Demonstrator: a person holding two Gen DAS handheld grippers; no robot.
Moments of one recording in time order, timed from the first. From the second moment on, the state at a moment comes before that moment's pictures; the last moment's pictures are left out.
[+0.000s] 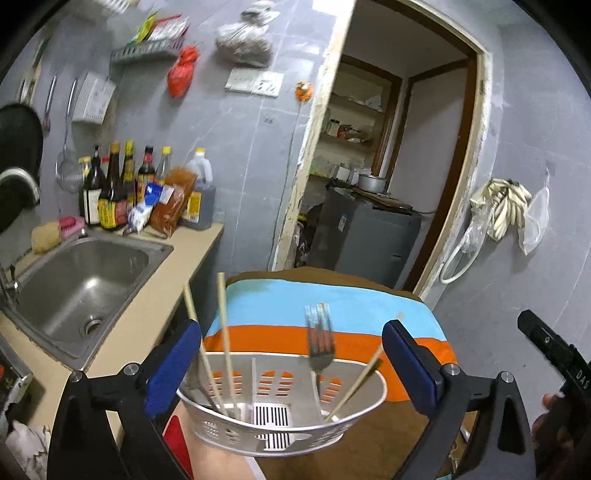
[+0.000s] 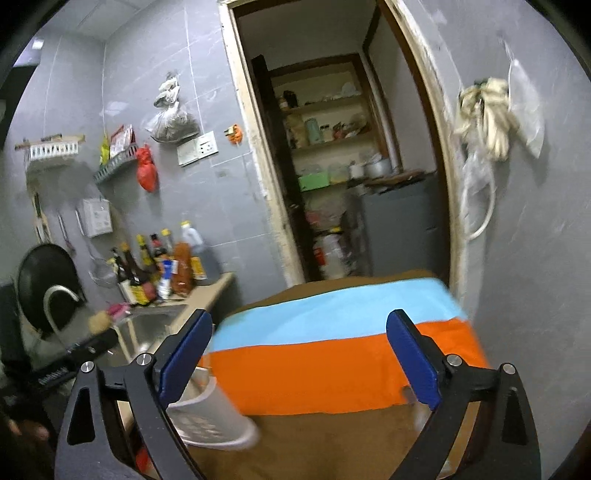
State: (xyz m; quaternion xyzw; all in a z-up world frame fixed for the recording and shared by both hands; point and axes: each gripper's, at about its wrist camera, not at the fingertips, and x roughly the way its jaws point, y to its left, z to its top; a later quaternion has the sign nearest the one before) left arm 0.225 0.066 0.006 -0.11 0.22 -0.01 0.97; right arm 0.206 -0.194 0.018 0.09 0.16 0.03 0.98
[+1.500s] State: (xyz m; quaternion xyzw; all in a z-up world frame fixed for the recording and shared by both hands) left arm 0.260 -0.173 -0.137 -0.04 0.45 -0.19 0.87; right arm 0.249 -0.385 -0.148 0.14 0.39 0.10 0.91
